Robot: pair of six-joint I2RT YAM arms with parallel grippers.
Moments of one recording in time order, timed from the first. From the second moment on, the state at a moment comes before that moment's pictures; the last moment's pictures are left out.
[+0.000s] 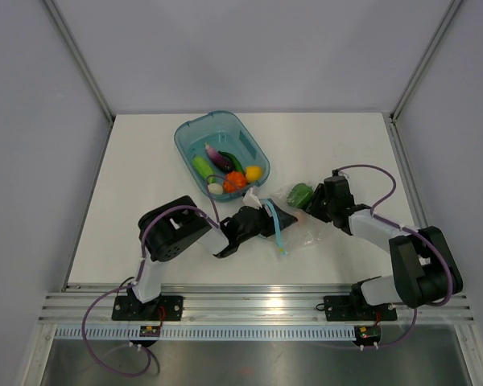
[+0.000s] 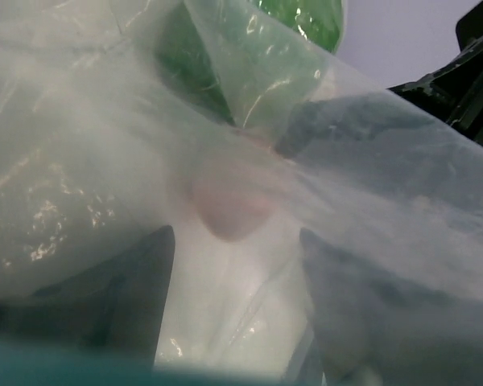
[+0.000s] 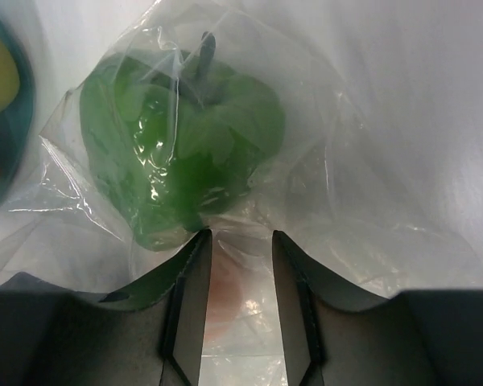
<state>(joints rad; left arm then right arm) -0.96 2.03 0.75 0.99 -0.02 -1.21 0.29 1.38 0.58 0.01 0.01 0.71</state>
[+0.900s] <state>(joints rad) -0.96 2.07 0.80 0.97 -0.05 -1.23 0.31 1.48 0.62 0.06 -0.15 0.70</state>
